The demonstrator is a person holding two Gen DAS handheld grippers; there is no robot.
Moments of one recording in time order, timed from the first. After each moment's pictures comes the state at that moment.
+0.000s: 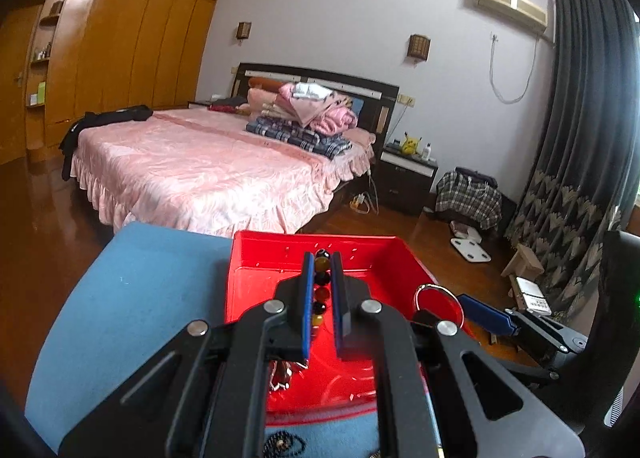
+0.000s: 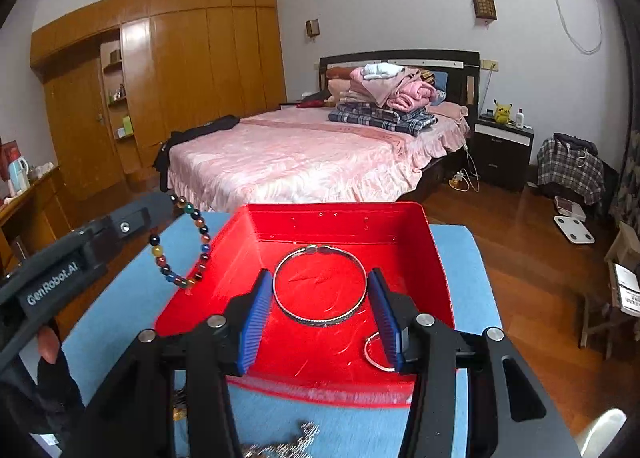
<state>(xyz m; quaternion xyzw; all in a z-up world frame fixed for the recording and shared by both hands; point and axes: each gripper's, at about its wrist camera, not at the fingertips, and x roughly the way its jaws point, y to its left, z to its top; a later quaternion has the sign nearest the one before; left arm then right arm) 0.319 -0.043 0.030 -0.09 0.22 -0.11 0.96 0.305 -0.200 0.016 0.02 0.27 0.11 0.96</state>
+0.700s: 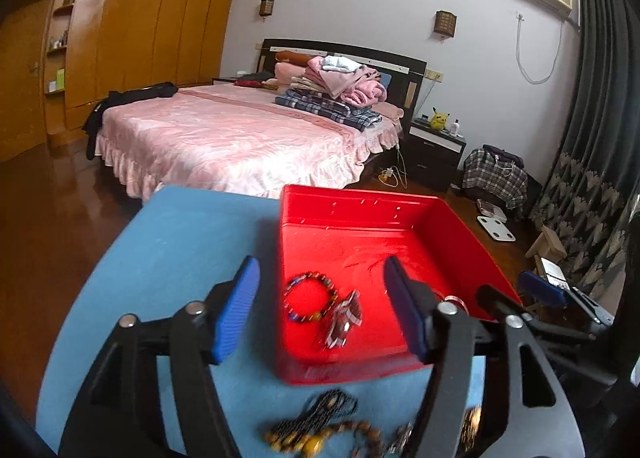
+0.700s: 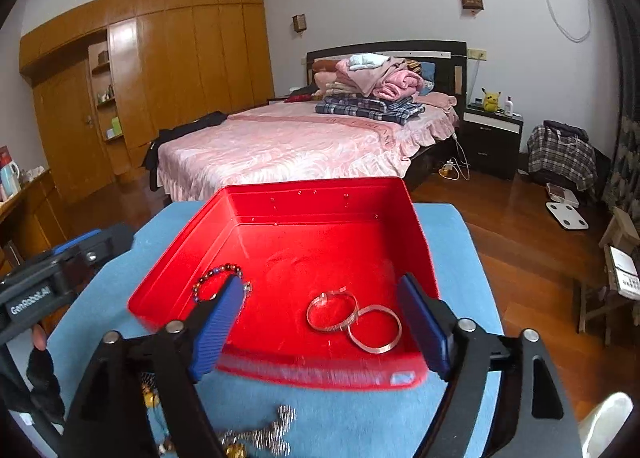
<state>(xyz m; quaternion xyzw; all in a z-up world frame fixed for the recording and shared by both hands) 0.295 -0.008 0.011 -0.08 0.27 -0.06 0.96 0.280 -0.221 -0.001 0.04 0.28 0.09 0.96</state>
